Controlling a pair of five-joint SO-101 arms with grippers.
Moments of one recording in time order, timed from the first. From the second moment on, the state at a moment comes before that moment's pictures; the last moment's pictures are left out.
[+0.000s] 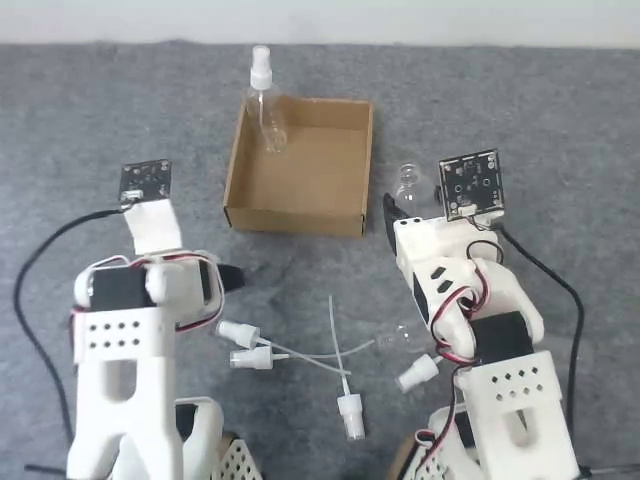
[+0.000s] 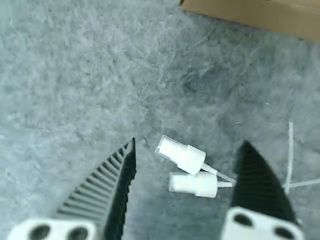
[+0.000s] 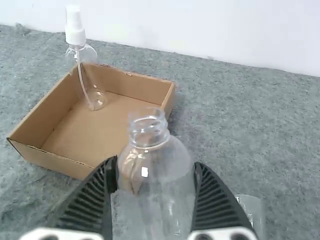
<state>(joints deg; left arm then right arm) -10.6 -44.8 47.1 84.6 11.6 -16.6 -58.9 54.1 42.2 0.0</state>
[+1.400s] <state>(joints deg) -7.2 6.6 36.7 77.0 41.5 -16.6 -58.9 54.1 42.2 0.0</state>
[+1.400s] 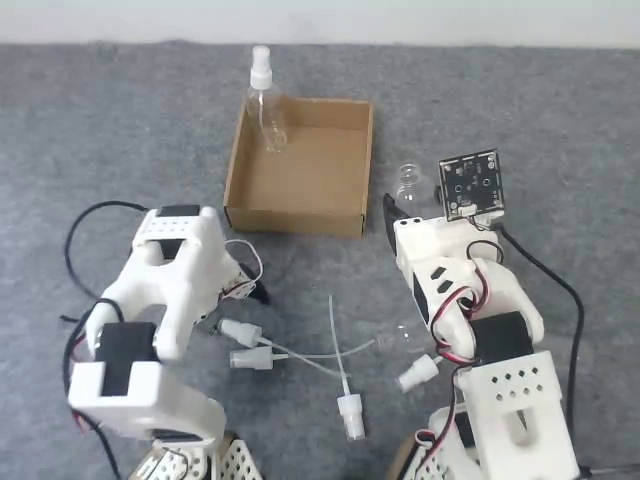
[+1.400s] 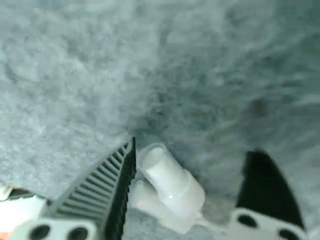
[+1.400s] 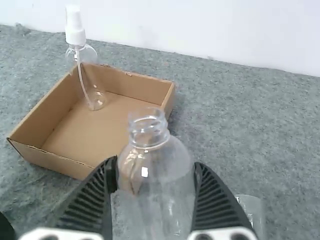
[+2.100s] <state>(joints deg) -7.9 5.1 35.3 78.1 42.2 -16.6 -58.9 54.1 42.2 0.0</state>
